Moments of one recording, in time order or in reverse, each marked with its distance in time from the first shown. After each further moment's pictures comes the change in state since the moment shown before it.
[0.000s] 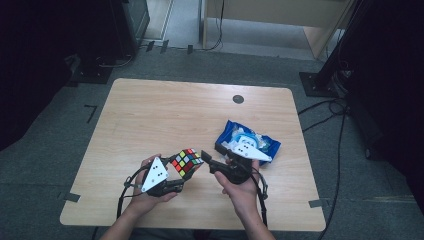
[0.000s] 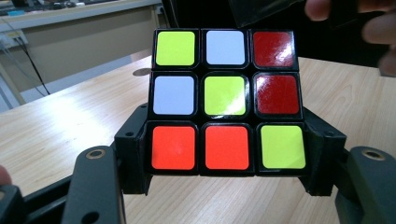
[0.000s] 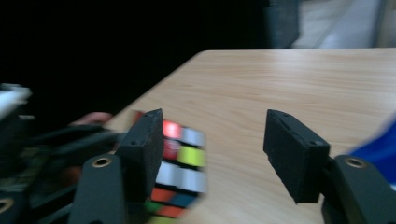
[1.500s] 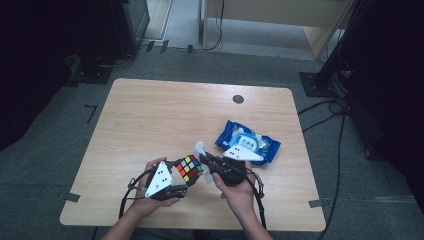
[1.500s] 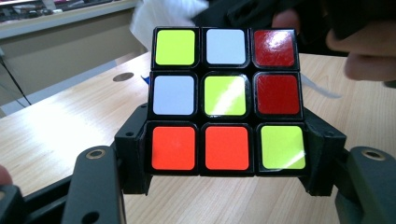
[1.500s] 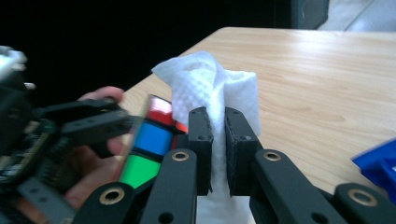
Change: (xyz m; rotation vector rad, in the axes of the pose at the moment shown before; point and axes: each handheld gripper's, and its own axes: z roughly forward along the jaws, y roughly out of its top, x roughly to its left) left arm -0.011 0.000 0.003 0.004 -0.066 0.059; right arm 0.004 -0.009 0.008 0.085 0.045 -0.081
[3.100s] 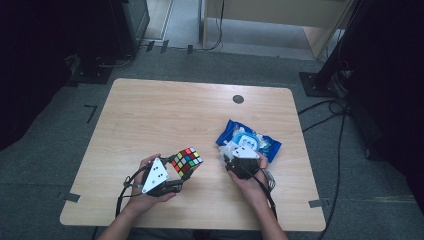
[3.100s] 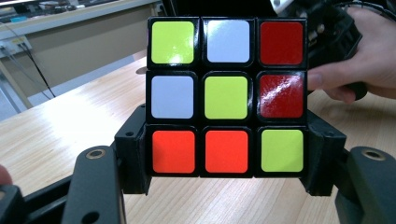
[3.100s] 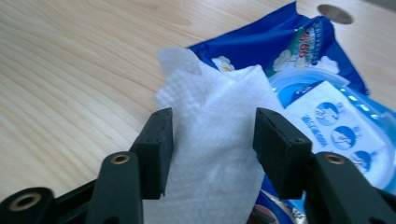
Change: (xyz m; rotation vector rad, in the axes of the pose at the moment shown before) left arm 0.014 -0.004 -0.005 0.015 0.072 -0.005; right arm -0.089 -0.052 0.021 0.244 -0.463 -0.263
